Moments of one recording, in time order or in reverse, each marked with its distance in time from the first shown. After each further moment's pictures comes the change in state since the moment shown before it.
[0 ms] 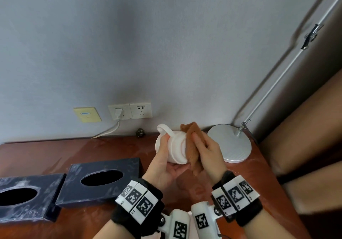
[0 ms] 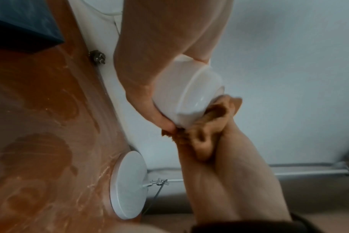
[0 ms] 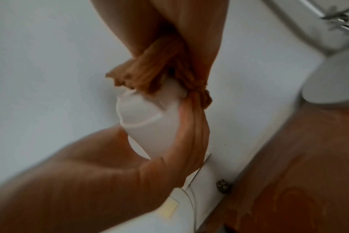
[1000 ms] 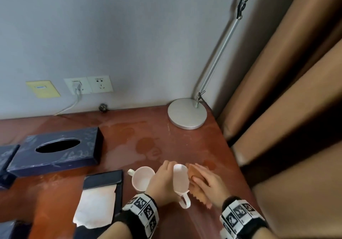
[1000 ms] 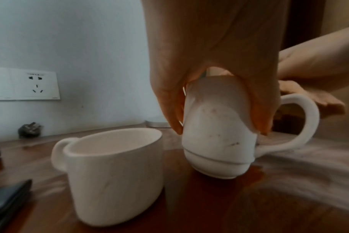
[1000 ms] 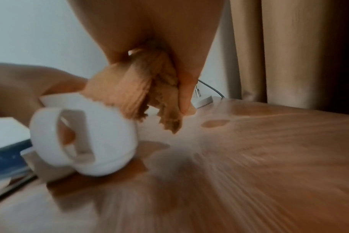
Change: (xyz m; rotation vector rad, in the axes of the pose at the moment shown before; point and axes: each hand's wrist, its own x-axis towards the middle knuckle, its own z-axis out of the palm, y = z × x) left_hand -0.013 -0.212 -0.020 1.810 -0.235 0.491; right_hand -0.162 0.135 -0.177 -0.765 -0.175 0.144
